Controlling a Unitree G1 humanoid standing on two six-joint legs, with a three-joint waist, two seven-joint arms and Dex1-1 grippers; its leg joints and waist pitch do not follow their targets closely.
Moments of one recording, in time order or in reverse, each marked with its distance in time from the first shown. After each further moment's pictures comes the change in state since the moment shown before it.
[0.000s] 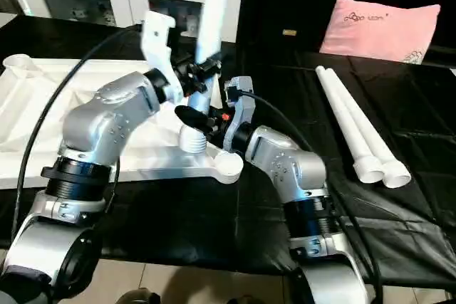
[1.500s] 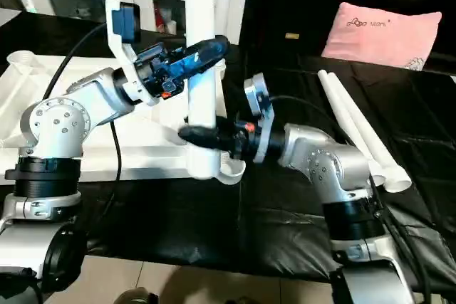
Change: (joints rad) left arm 0.016 0.086 0.064 -0.078 -0.335 0.220 -0.408; right arm 0.039 -0.224 0.083 -0.139 0.100 0.081 0.465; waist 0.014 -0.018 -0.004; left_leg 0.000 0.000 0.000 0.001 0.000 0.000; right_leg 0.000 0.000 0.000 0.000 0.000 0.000
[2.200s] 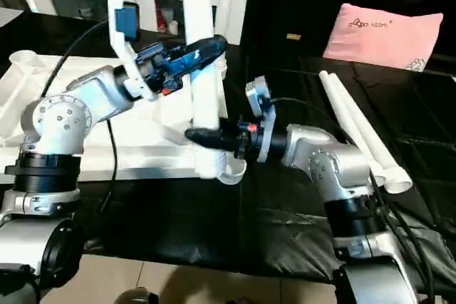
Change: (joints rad) left arm -0.029 0.011 -0.007 0.047 0.103 -0.061 0.134; right arm -0.023 0.001 -0.019 0.087 -0.044 -0.046 -0.065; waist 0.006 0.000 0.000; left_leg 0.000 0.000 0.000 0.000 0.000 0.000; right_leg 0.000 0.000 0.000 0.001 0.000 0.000
